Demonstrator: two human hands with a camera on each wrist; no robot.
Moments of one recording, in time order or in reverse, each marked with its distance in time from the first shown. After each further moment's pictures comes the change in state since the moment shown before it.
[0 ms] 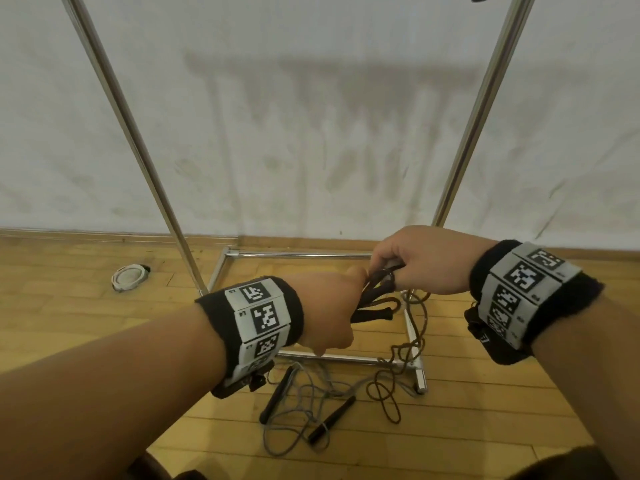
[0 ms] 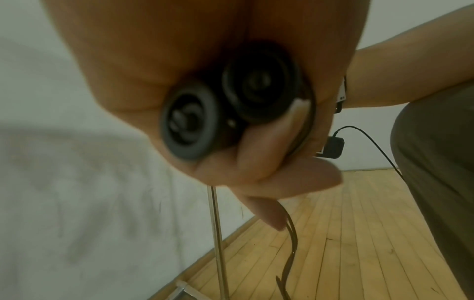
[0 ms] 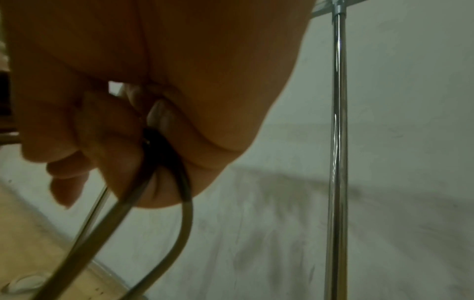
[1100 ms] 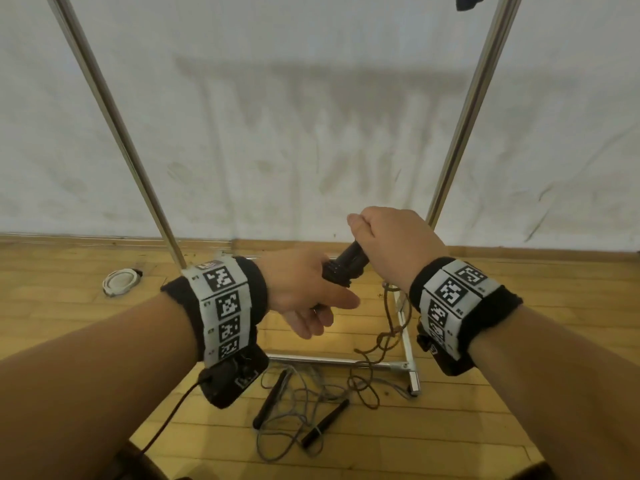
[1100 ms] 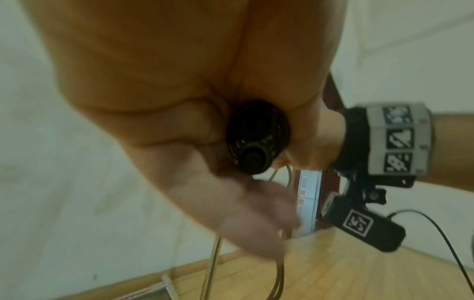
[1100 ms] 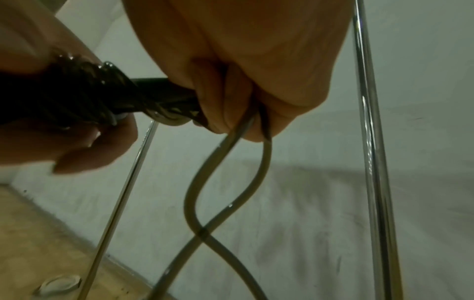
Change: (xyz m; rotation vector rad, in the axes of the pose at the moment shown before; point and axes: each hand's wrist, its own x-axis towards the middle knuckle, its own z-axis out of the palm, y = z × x) left_hand 0.011 -0.034 -0.014 -0.929 -0.184 -0.110; right_hand 0.028 -0.018 0.018 -0.006 0.603 0.136
